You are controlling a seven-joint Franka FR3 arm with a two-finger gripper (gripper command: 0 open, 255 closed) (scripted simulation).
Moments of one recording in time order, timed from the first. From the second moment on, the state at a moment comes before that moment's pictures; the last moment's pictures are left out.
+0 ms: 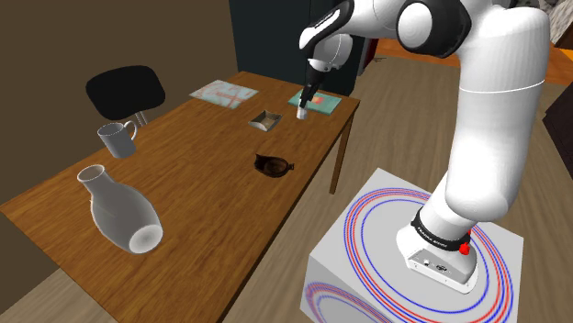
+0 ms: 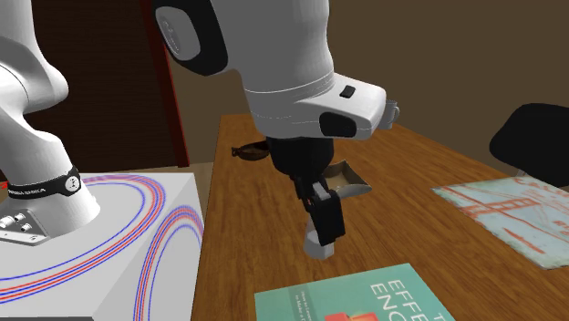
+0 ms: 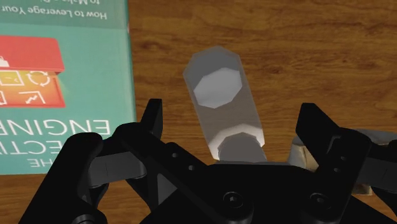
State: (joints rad) arm -0.02 0.38 -0.41 -1.86 0.53 2.27 -0.98
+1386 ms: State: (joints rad) arm -0.01 0.36 -0.42 -1.85 0.50 2.23 -0.96
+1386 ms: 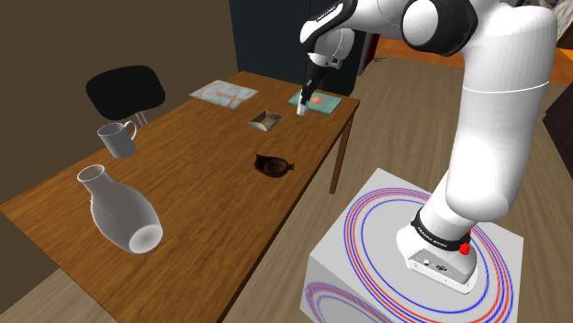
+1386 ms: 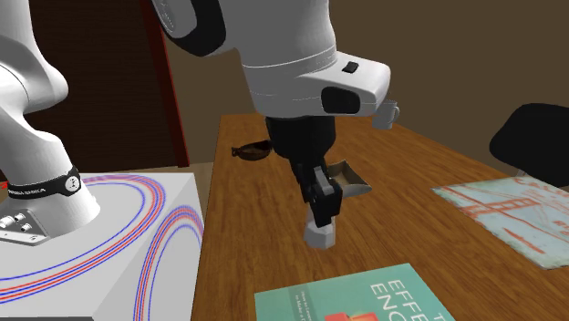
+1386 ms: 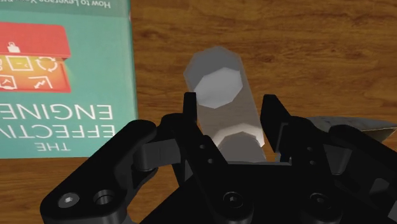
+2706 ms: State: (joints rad) arm 0.01 0.24 -0.45 -1.75 0.40 2.05 -0.84
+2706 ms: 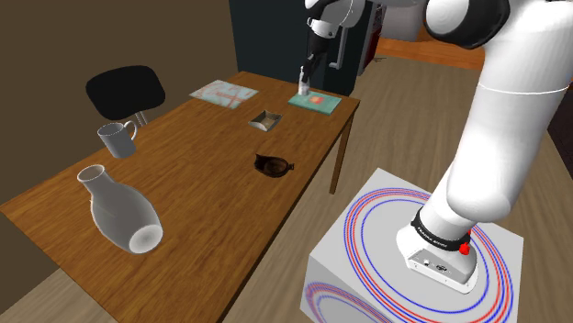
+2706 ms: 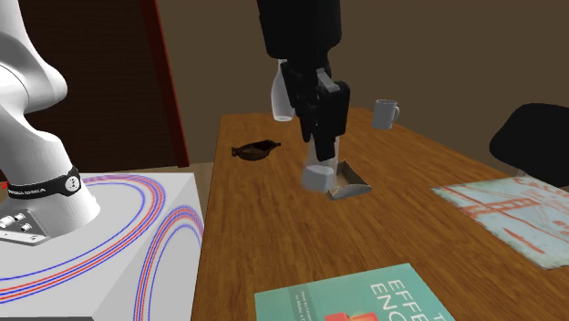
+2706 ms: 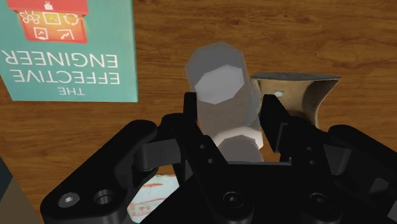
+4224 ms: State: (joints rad) arm 0.27 -0.26 -0.18 -2.31 0.15 2.27 -0.25
